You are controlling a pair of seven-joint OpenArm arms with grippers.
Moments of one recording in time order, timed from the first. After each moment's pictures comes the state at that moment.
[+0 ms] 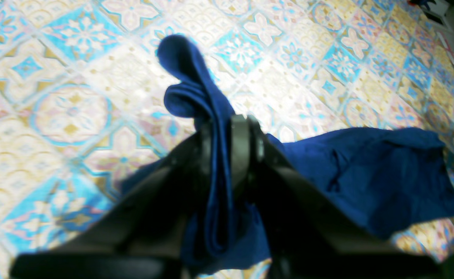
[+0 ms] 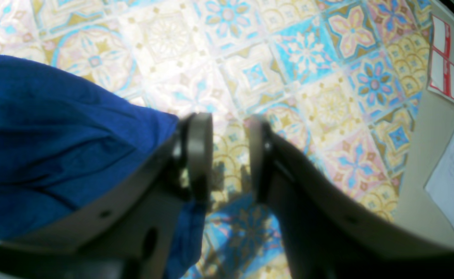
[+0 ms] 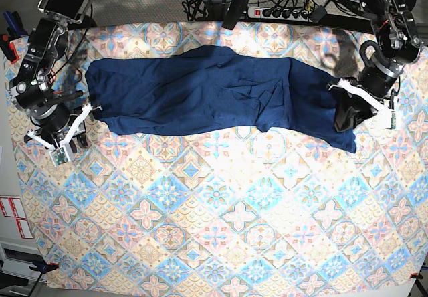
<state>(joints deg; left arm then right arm) 22.9 -13.0 -27.8 113.6 -43.9 -25.2 44.3 -5.5 12.3 25.8 104.3 9.8 41.4 -50.9</state>
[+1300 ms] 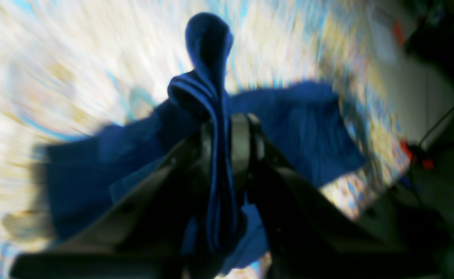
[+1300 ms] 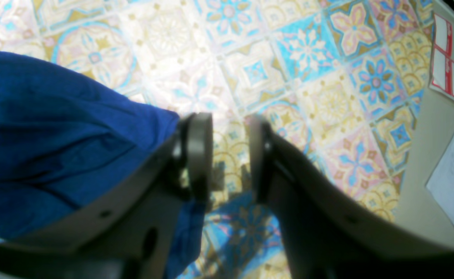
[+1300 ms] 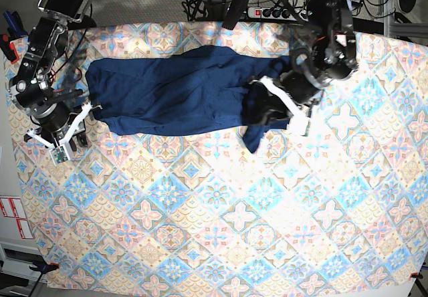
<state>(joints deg) 17.8 -5.4 -8.0 107.5 -38.6 -25.1 43.4 -5.8 12.3 26.1 104.5 9.8 41.3 -50.9</state>
